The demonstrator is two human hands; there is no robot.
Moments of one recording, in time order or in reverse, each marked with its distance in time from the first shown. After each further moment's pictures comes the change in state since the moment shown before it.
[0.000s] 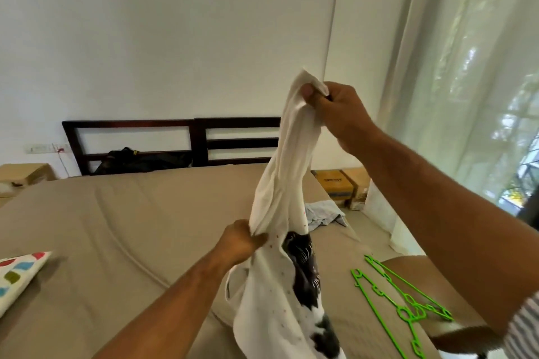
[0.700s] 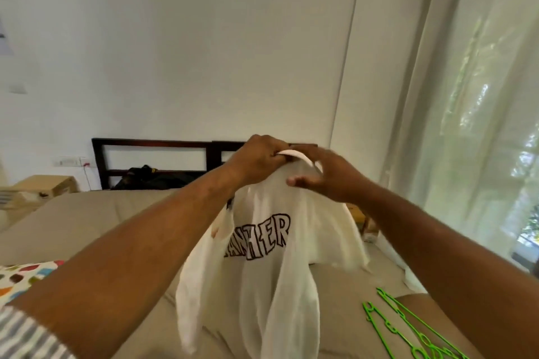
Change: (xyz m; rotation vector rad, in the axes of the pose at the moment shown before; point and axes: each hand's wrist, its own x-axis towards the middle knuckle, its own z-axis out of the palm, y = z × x) left_hand -0.010 0.144 -0.152 0.281 0.261 0.693; right_hand -0.040 -0.003 0.020 -0.586 -0.334 -0.099
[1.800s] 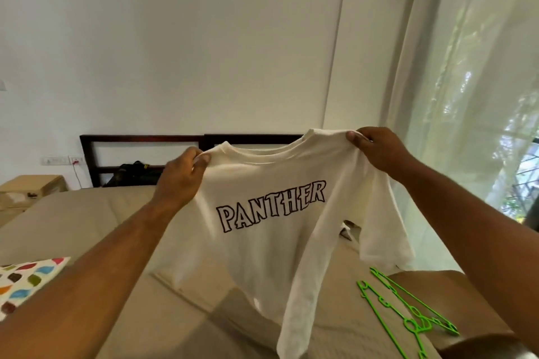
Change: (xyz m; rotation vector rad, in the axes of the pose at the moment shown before) left_hand -0.109 -0.105 -0.012 0.007 0.370 -0.408; right_hand -0.021 0.059 -0.046 -0.020 0.293 0.270
